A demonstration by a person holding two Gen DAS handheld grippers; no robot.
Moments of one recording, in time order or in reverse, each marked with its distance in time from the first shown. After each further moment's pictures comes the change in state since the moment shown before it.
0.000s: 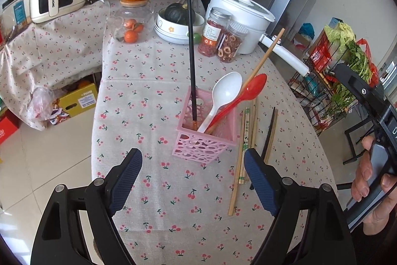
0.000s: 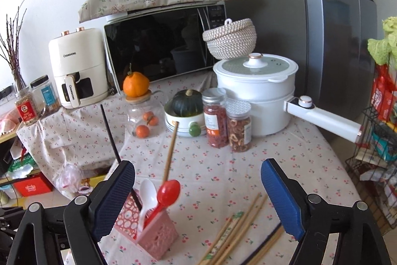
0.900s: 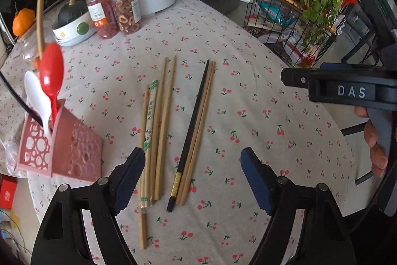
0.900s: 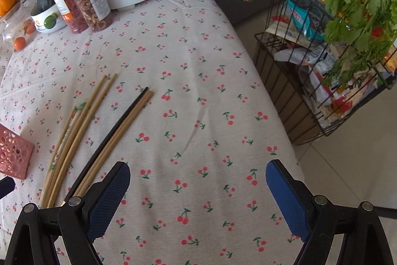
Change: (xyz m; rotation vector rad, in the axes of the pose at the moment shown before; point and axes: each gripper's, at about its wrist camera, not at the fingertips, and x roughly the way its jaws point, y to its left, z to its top) left arm 0.121 -0.185 -0.015 0.358 0.158 0.007; right arm 0.050 -0.178 -0.067 0.155 0.585 -0.317
